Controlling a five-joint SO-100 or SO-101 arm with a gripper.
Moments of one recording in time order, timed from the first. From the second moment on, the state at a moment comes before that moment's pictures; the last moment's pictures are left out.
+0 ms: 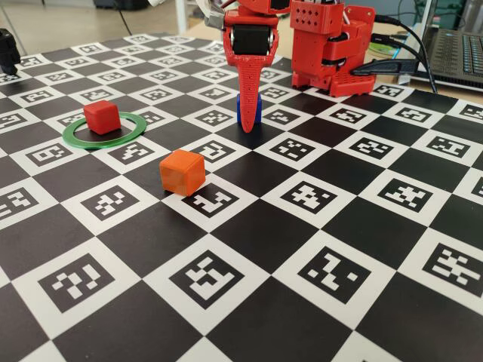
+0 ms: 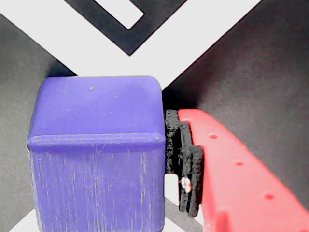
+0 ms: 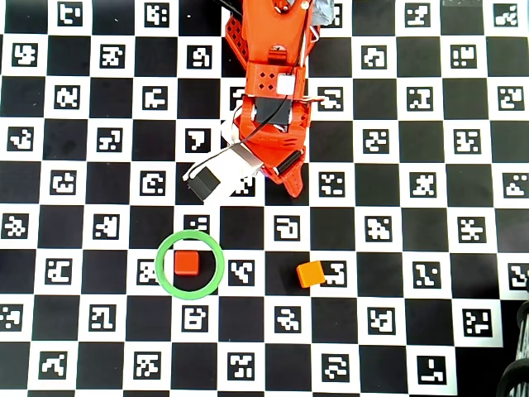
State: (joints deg) arm 6.2 111.6 143.1 52.6 -48.9
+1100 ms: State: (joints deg) arm 11.4 97.7 109.0 78.8 -29.4
